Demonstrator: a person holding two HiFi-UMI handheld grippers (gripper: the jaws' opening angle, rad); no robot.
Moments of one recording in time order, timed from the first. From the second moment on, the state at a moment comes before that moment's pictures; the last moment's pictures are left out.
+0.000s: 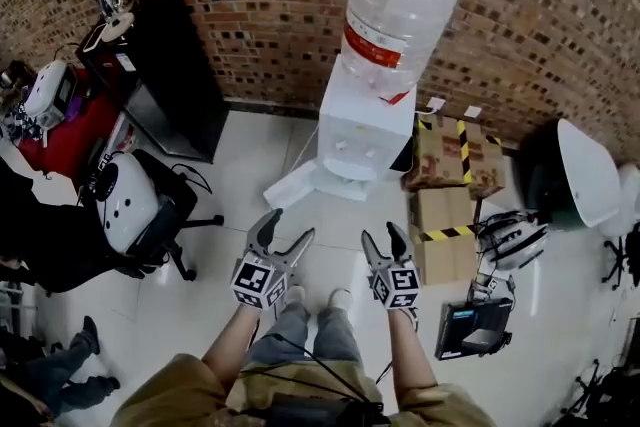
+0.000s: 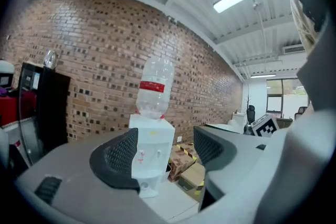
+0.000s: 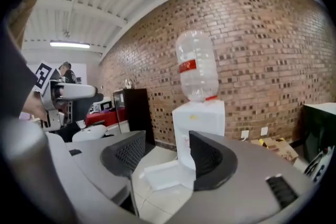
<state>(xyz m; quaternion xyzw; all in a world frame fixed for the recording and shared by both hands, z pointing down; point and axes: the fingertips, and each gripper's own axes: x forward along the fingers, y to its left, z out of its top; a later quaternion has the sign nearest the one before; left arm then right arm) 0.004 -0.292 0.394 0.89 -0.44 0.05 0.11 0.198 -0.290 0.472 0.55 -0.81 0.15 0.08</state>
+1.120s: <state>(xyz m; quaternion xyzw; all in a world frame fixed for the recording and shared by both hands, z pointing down) 0.098 -0.172 0.257 0.88 -0.48 -0.02 0.01 0.280 -0.163 0.276 0.59 -0.81 0.01 -0.01</state>
